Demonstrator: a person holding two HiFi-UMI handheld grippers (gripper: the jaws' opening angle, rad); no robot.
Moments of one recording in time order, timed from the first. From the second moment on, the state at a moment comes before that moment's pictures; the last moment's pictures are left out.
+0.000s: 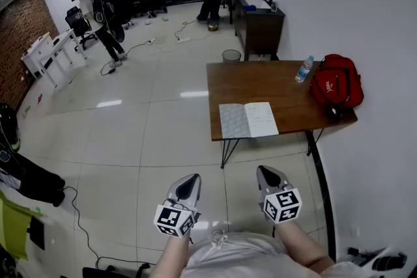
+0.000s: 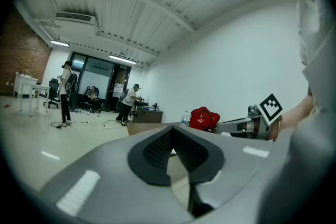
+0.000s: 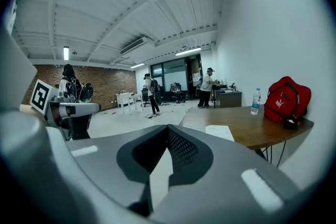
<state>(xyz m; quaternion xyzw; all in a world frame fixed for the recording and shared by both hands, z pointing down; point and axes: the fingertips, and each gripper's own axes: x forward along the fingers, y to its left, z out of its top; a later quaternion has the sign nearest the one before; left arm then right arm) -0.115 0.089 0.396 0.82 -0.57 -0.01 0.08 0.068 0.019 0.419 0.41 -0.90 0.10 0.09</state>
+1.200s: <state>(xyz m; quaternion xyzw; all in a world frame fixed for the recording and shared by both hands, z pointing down) -0.173 -0.059 0.480 0.81 -0.56 0.02 0.18 -0.046 -0.142 0.538 0.34 -0.90 0.07 0.26</state>
